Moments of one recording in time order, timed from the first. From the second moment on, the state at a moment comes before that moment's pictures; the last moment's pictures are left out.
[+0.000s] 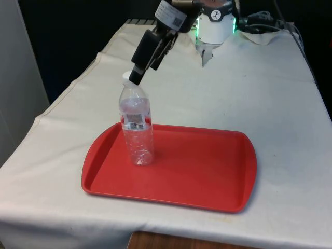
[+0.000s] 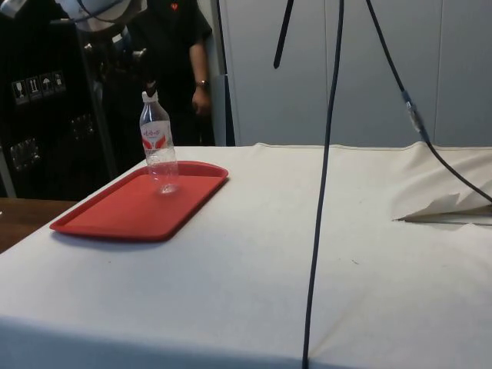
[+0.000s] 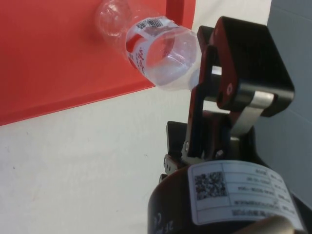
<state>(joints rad) 0.24 0.77 -0.36 -1.15 -0.30 1.98 1.85</state>
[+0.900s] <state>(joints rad) 0.24 0.68 -0.35 -1.17 -0.30 1.92 1.85</state>
